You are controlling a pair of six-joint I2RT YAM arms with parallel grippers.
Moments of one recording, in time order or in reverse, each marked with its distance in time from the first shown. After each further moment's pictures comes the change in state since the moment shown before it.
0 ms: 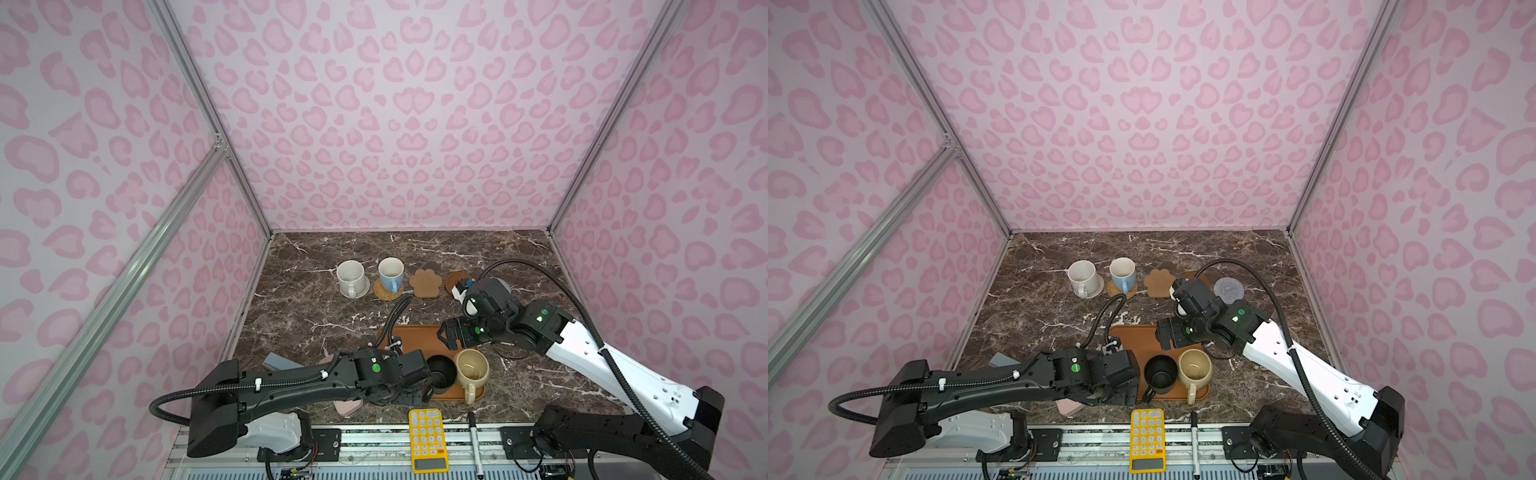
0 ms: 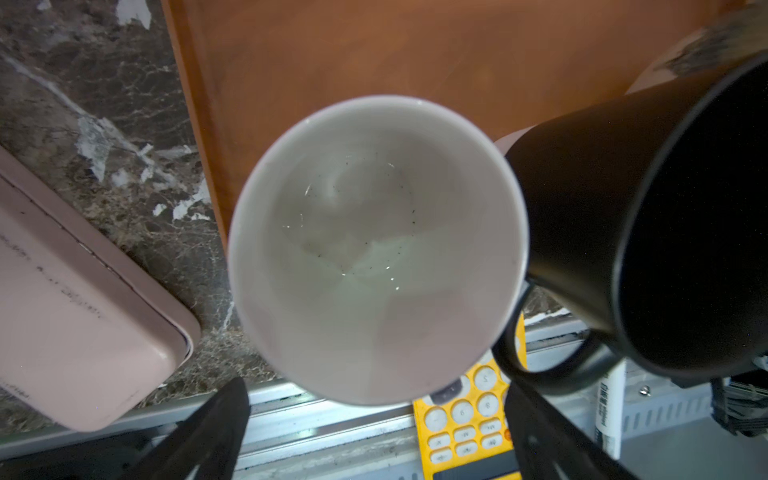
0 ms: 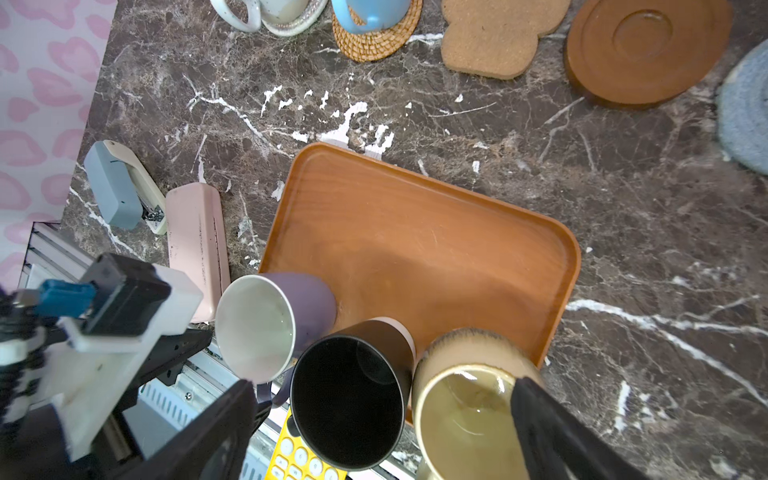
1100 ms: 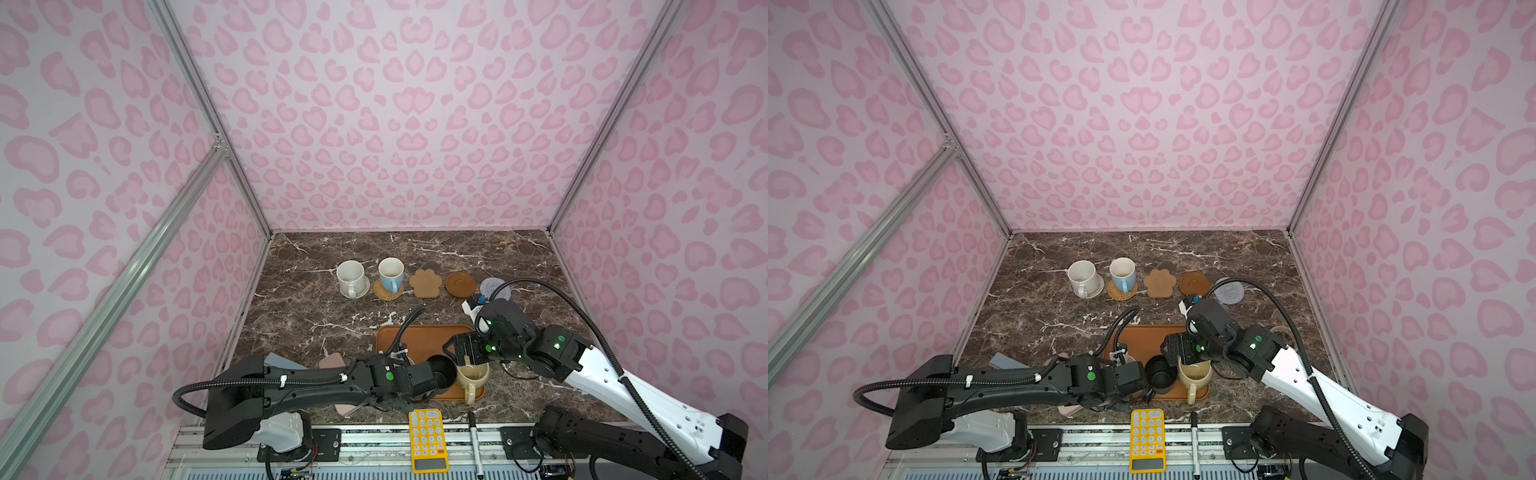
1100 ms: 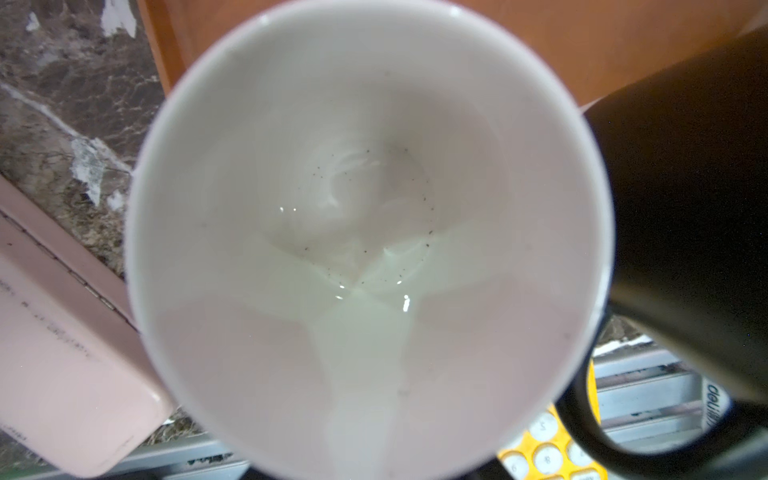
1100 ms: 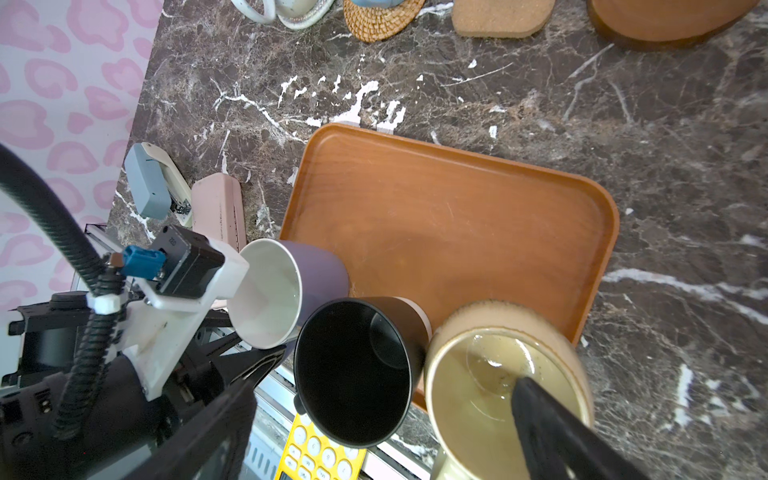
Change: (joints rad) left arm -0.045 0.079 -0.030 0.049 -0.076 0.032; right arm 0.021 -0.189 -0.219 0.109 -0.035 0.083
